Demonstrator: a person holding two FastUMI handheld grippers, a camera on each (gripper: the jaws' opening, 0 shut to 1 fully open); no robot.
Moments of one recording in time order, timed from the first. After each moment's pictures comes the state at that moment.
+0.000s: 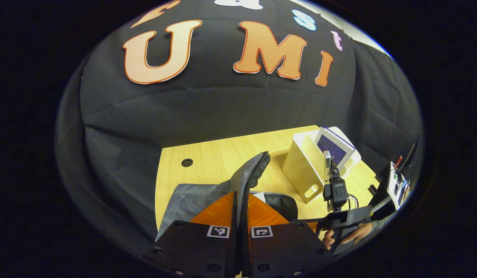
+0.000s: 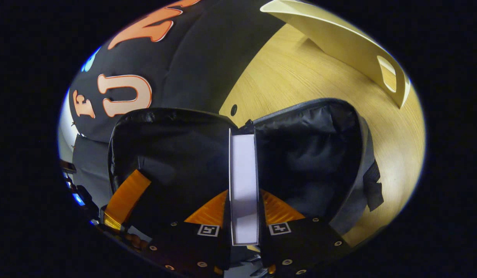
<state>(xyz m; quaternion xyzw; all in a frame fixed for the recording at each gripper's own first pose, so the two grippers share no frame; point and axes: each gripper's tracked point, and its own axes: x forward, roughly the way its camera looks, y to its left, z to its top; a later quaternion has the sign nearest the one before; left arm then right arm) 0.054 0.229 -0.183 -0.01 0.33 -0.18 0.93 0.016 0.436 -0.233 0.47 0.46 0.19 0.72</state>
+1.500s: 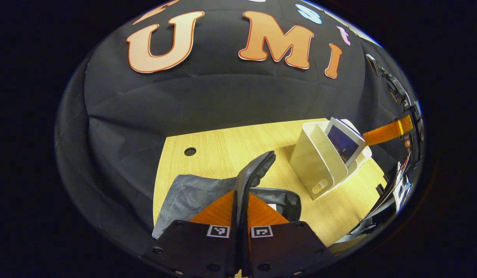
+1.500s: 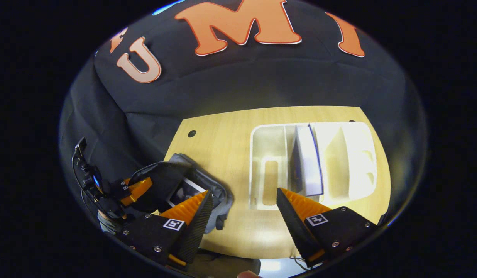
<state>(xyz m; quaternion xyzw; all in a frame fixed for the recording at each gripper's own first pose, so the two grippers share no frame) 0.051 0.213 -0.223 -0.01 0.37 -0.15 0.92 0.061 0.138 -0.087 0.06 0.43 0.10 0.89</state>
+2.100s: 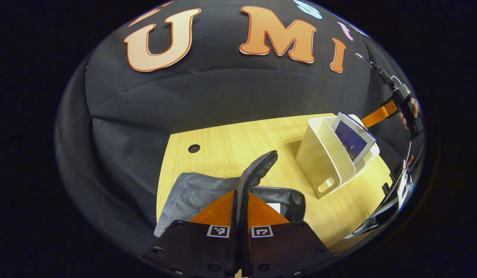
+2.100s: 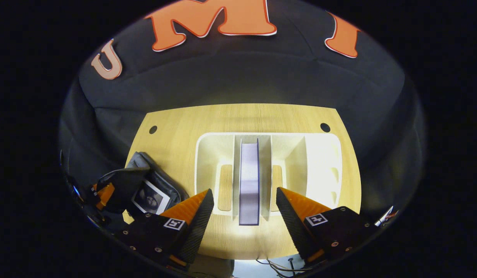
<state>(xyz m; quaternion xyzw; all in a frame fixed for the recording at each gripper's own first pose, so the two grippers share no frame) 0.055 0.209 -0.230 0.01 0.39 -0.12 0.91 0.123 0.062 -0.117 0.00 0.49 0.03 0.87</state>
